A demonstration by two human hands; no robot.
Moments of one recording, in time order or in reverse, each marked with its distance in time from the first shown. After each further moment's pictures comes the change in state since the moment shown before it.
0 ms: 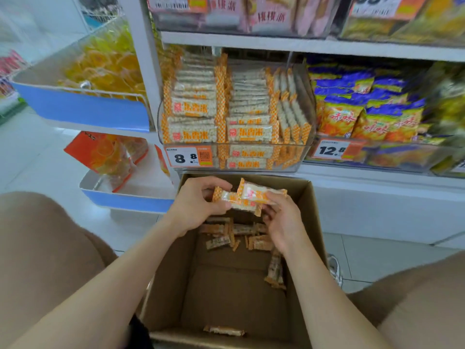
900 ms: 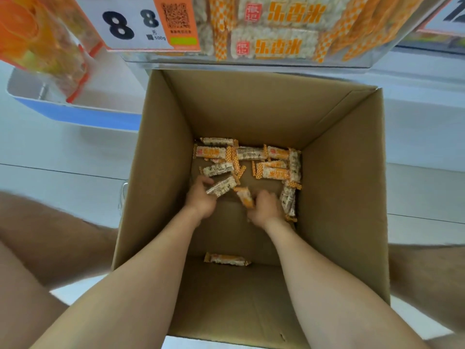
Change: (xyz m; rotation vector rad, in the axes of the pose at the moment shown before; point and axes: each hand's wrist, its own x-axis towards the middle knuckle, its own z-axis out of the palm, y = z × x) left_hand 0.001 -0.246 0.123 0.061 0.005 -0.767; right_hand 0.094 0.200 -0.105 -1.660 -0.112 0.184
